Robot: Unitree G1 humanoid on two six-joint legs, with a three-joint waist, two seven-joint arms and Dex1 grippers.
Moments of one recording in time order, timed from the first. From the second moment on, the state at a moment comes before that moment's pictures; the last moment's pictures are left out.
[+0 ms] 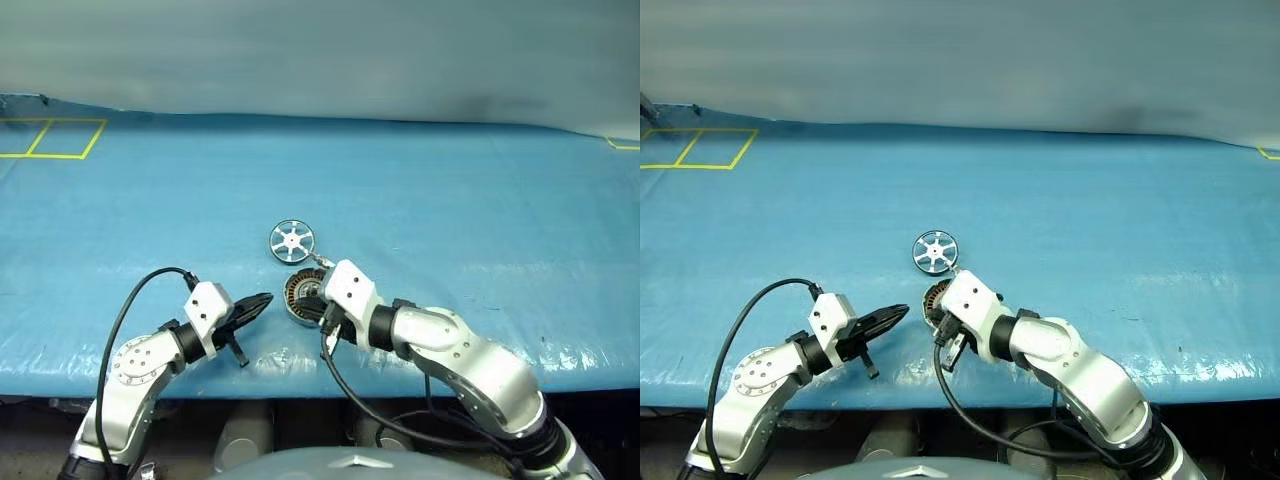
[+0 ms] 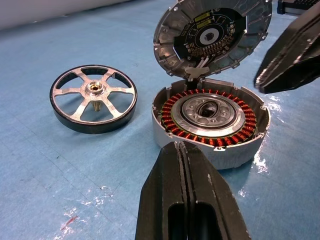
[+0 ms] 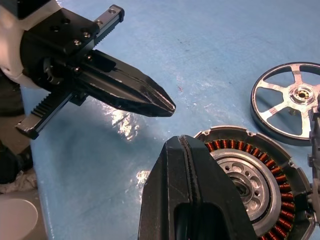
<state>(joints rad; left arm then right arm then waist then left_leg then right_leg) 0.21 0.48 -0.06 -0.34 -0.28 0.16 -0.74 -0.21 -0.40 0.47 -0.71 0.30 0.98 0.40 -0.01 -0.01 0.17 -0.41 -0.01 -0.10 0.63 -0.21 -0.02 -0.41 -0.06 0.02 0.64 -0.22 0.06</state>
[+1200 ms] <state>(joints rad) 0.20 0.48 -0.09 -0.30 -0.26 0.12 -0.77 -0.11 -0.24 0.49 -0.63 0.15 1.04 0.21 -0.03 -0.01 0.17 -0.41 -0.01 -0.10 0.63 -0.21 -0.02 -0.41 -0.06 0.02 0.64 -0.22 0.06</state>
